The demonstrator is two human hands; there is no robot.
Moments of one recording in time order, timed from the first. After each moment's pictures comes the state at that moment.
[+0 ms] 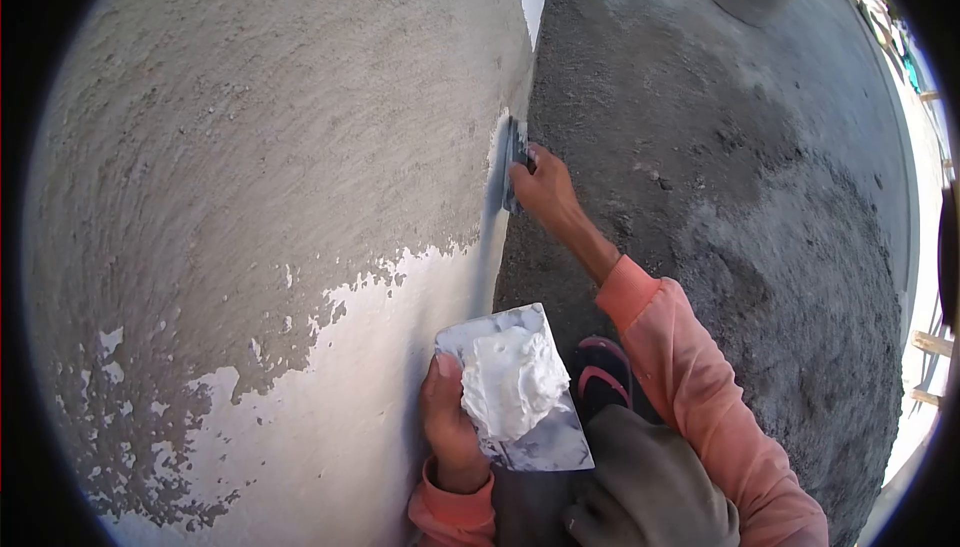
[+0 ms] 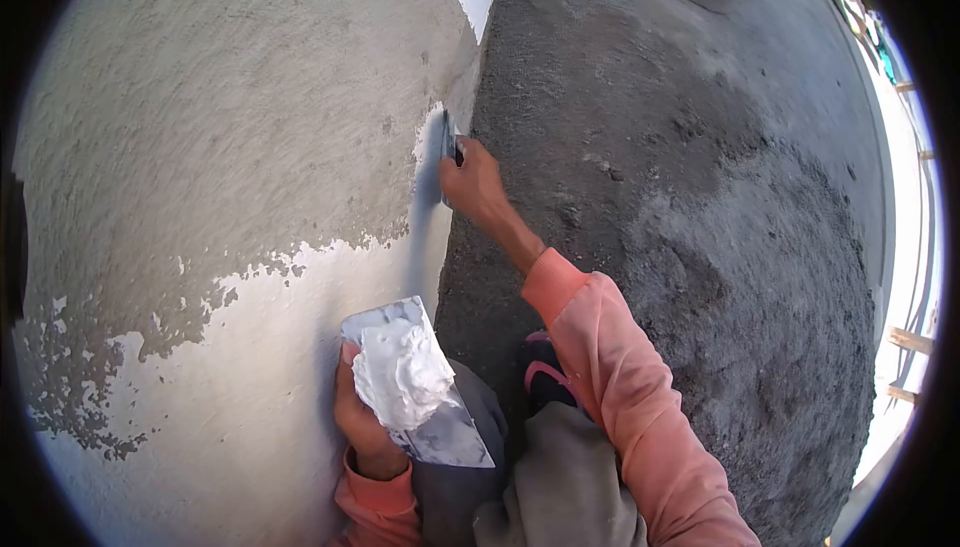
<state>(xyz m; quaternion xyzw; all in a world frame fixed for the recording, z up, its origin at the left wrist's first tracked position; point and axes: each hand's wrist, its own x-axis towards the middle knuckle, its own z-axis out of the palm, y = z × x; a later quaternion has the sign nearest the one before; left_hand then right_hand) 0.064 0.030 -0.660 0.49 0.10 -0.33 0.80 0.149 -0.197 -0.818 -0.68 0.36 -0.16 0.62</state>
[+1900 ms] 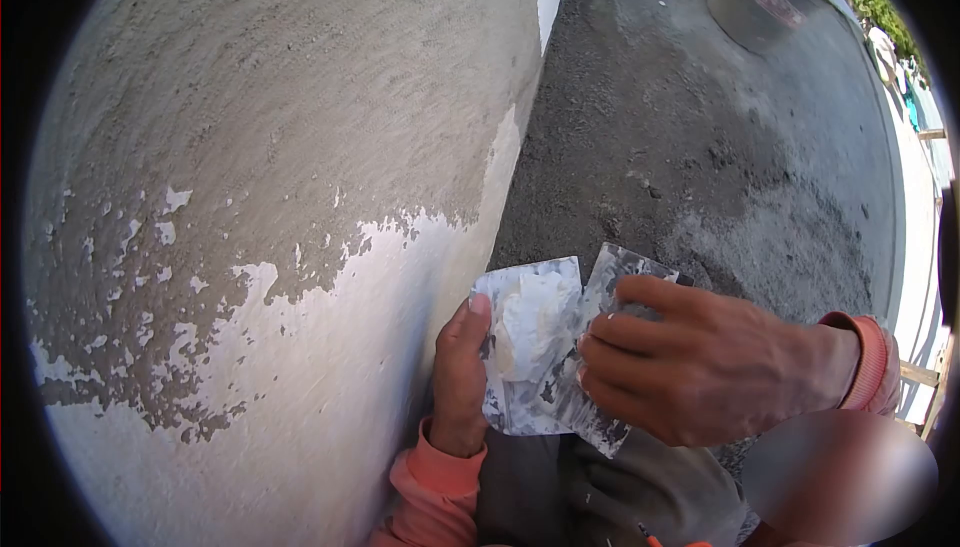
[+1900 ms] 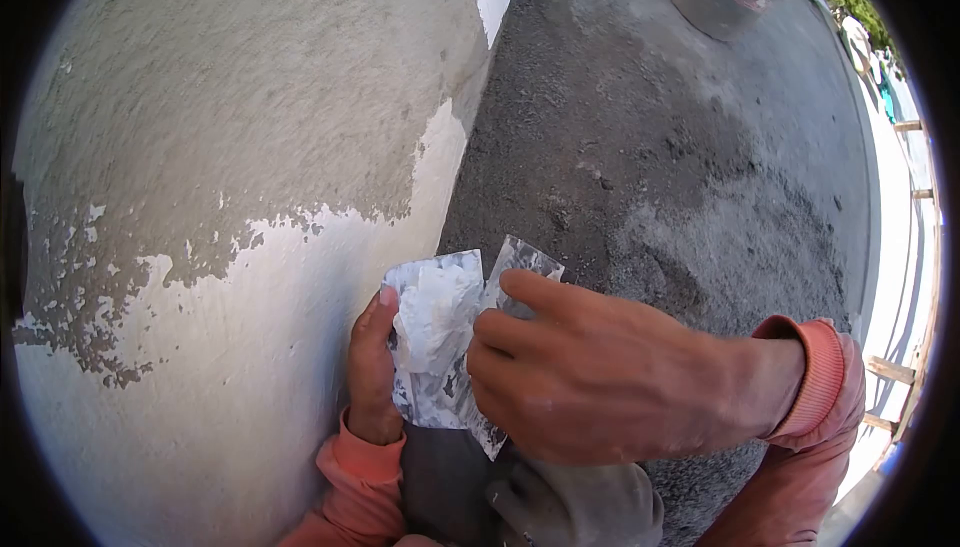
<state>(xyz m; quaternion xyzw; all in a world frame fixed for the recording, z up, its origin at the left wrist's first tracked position) 0.079 0.002 -0.652 0.48 0.09 -0.43 0.76 0.003 -0.207 -0.535 -0.92 -0.34 0.10 0.16</state>
